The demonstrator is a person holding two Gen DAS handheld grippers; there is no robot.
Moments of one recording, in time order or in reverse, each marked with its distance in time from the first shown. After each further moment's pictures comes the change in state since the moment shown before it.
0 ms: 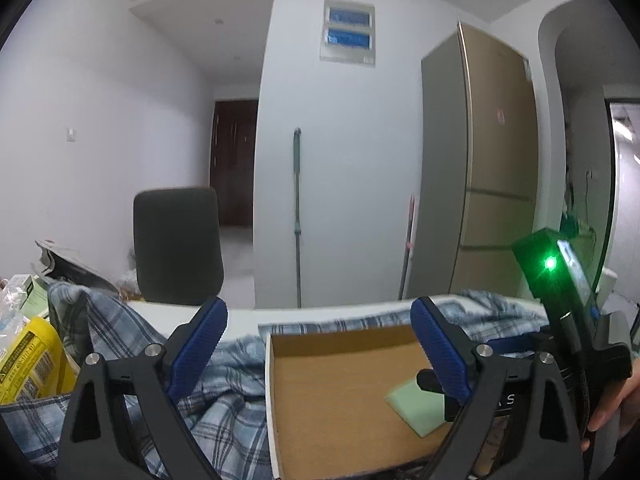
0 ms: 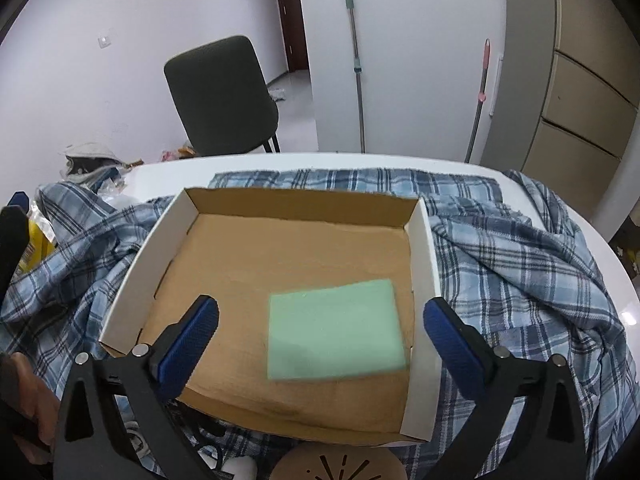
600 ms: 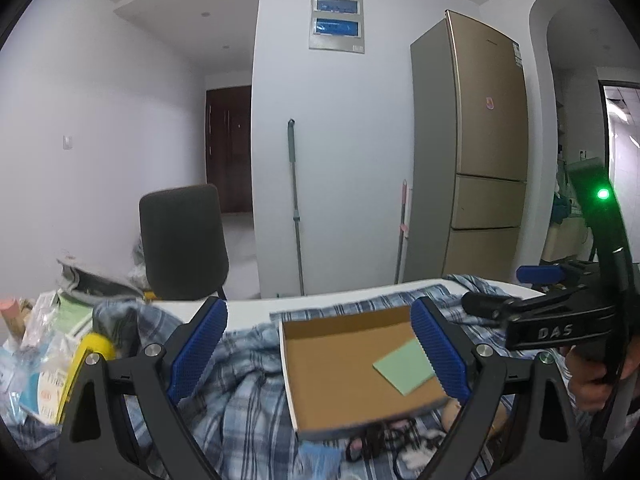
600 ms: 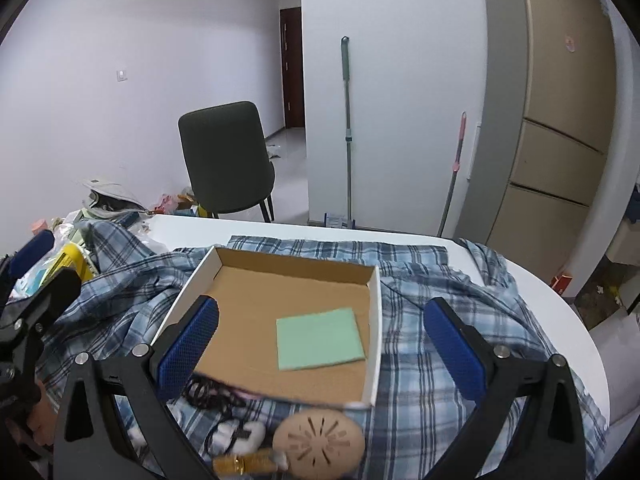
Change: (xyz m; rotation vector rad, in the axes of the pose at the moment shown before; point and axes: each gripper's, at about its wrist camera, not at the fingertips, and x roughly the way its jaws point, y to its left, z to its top) left arm -0.066 -0.002 0.032 0.045 0.110 -0.009; right arm -0.118 0.007 -0.003 -0.048 -0.217 -0.060
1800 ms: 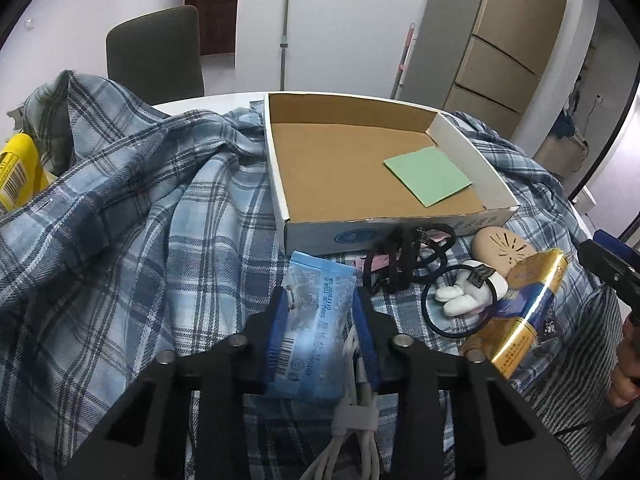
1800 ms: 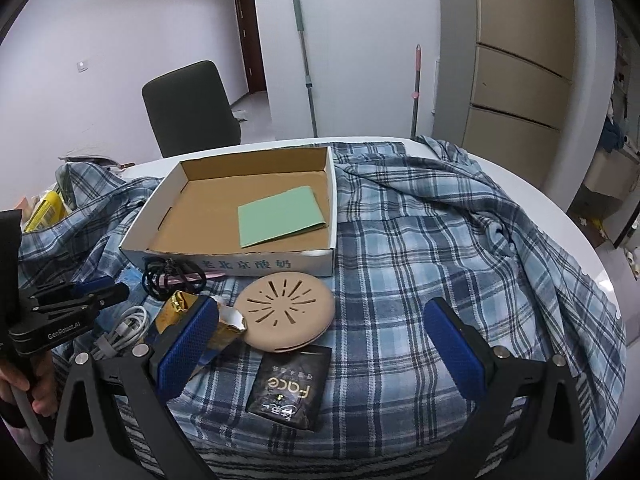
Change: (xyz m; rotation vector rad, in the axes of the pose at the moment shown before) left arm 0.063 0.021 -0.108 -0.091 0.613 -0.089; right arm -0.013 -0.028 -0.099 0.125 0.156 -0.082
